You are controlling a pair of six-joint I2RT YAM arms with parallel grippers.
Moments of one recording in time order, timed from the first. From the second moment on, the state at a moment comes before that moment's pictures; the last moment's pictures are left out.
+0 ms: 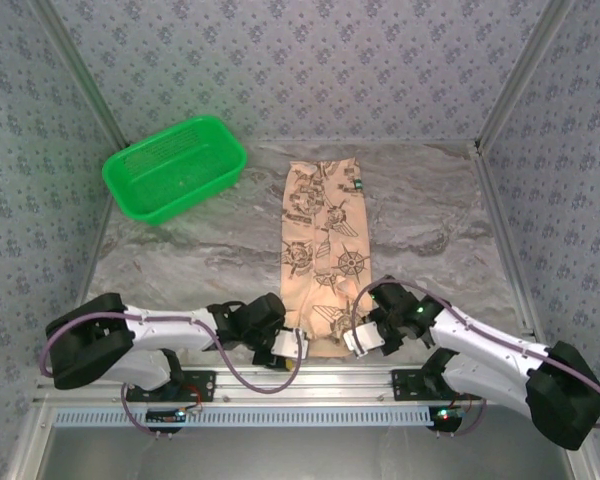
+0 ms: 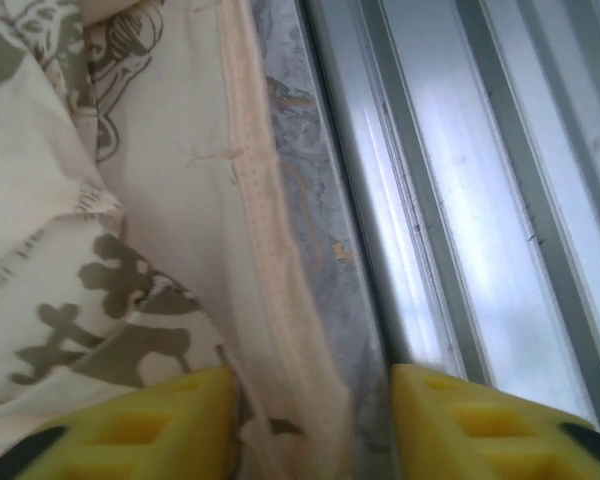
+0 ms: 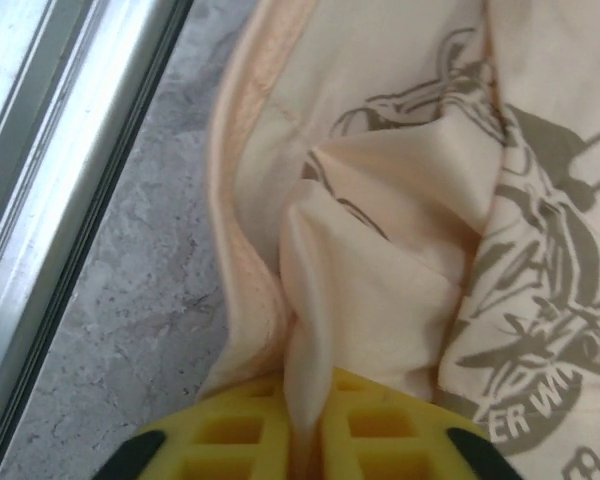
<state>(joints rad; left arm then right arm) -1.15 1.33 0.44 -0.09 0.32 0.55 0.73 0.95 0.38 -0.62 -0.26 -1.26</state>
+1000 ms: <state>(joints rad) -1.12 0.99 1.17 -0.87 0.48 0.48 0.89 0.75 1.16 -1.39 -0.32 -1.00</state>
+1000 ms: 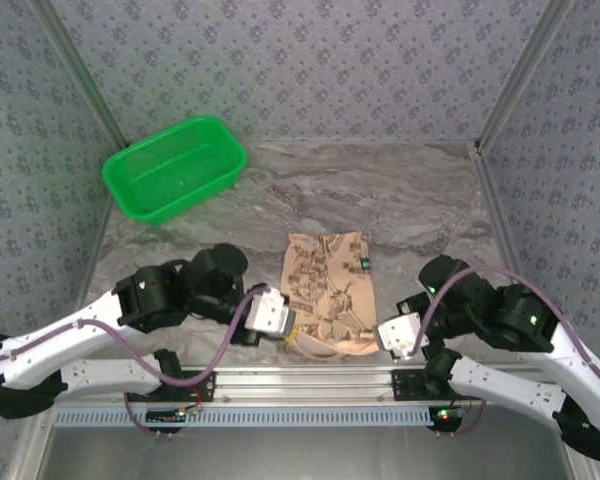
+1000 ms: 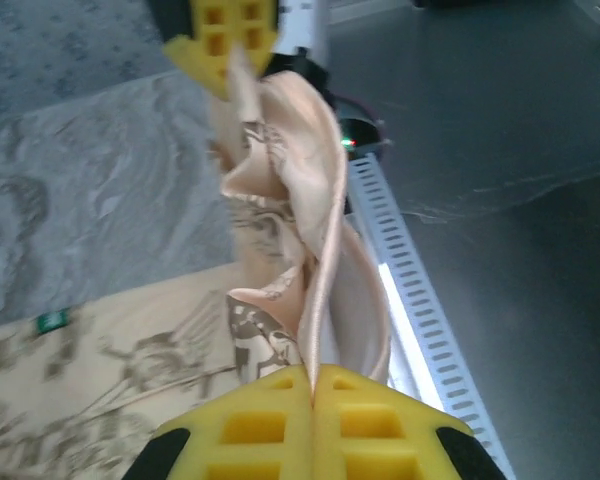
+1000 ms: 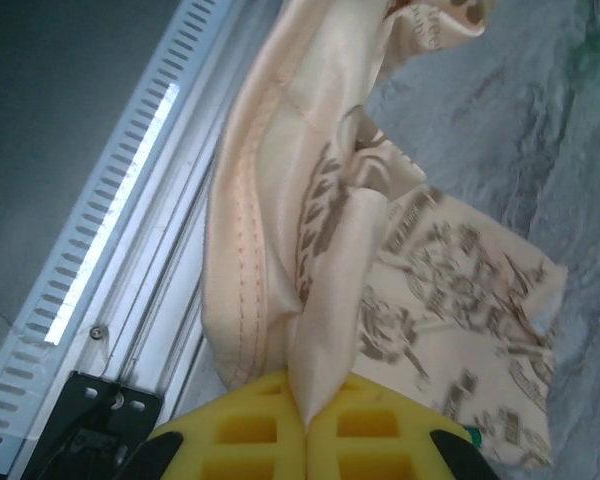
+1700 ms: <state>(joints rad) -0.59 1.55 1.33 -0.90 0.68 0.76 0.30 1.33 1.17 -1.16 -0.57 -1.07</state>
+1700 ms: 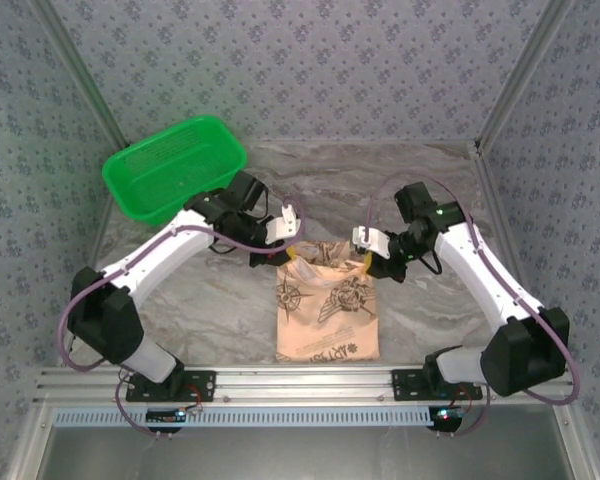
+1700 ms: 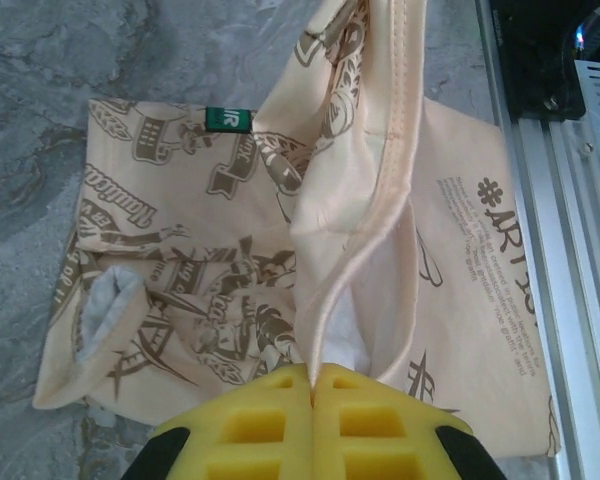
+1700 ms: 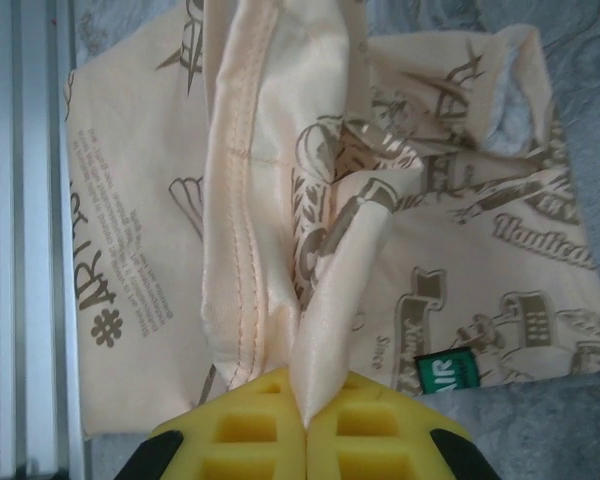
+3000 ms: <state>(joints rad) -0.56 1.59 1.23 -0.51 0.18 -0.19 0.17 1.43 1.03 -0.59 -0.31 0.11</state>
